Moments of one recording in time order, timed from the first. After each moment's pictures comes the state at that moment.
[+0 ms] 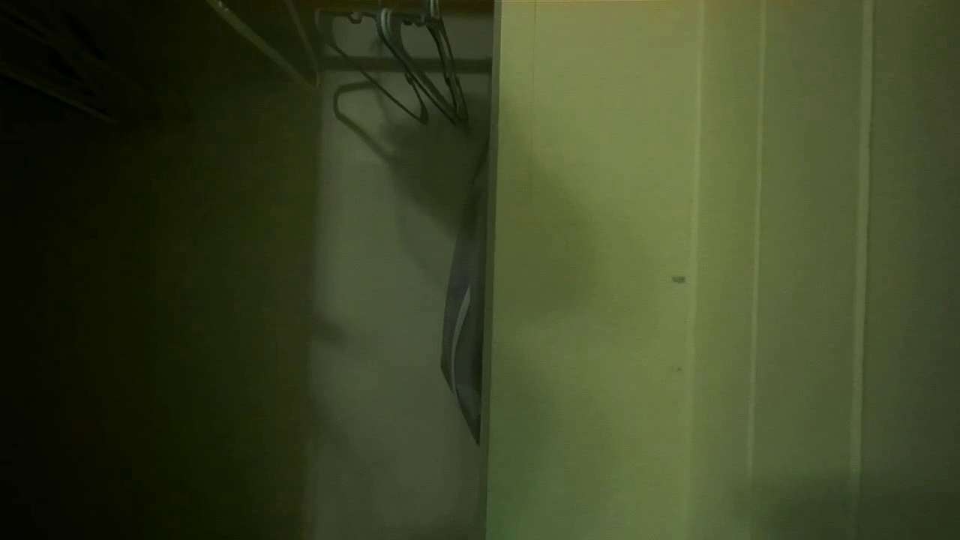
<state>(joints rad) -0.05 -0.58 0.12 -1.81 -0.02 2.48 0.18</state>
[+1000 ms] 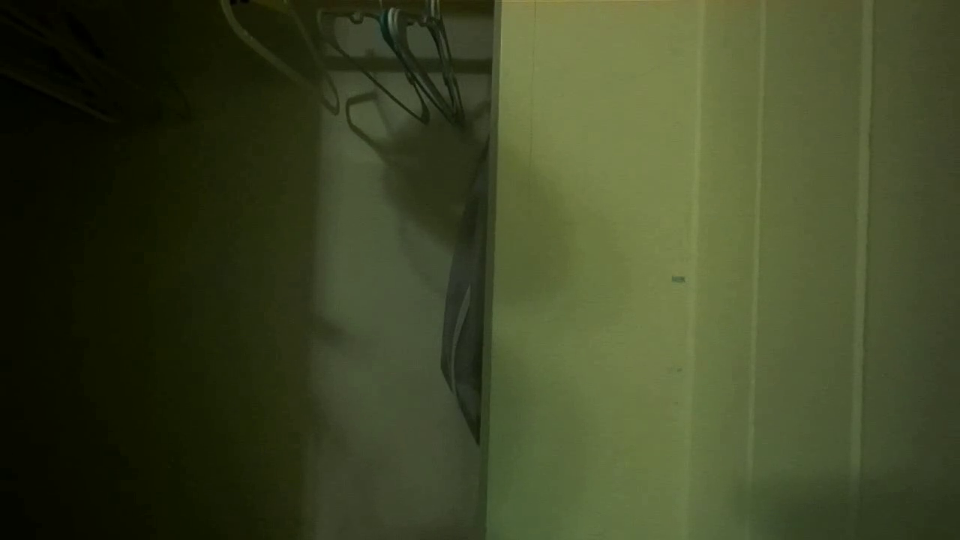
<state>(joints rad) -0.12 -0.54 0.17 -1.83 -0.20 2.50 0.18</state>
